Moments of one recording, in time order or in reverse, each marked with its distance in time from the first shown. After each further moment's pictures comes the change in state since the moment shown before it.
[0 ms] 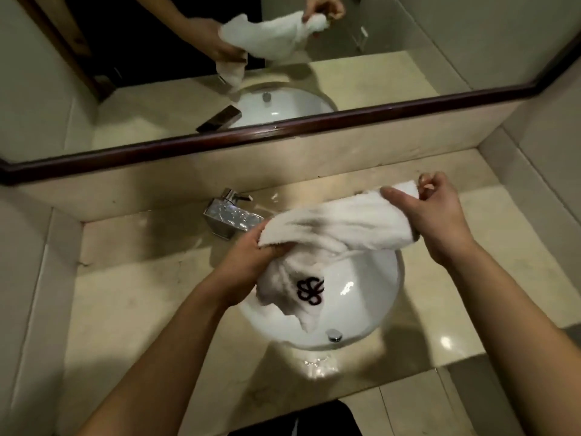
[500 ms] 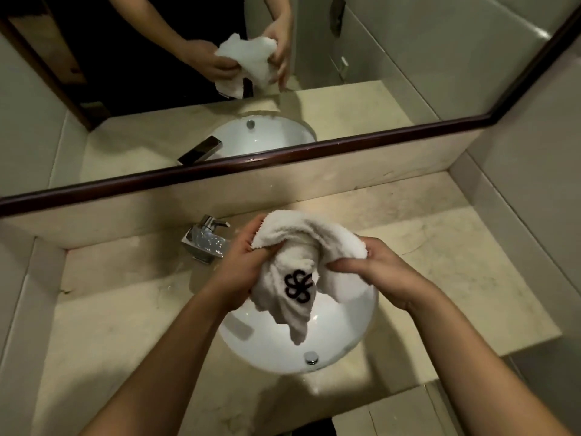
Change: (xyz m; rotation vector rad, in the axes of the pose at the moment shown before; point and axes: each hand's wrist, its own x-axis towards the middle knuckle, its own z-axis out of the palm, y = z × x) left_hand 0.022 0.042 0.053 0.034 0.097 0.127; right_hand -0.030 -0.014 -0.011 -0.029 -0.535 0.144
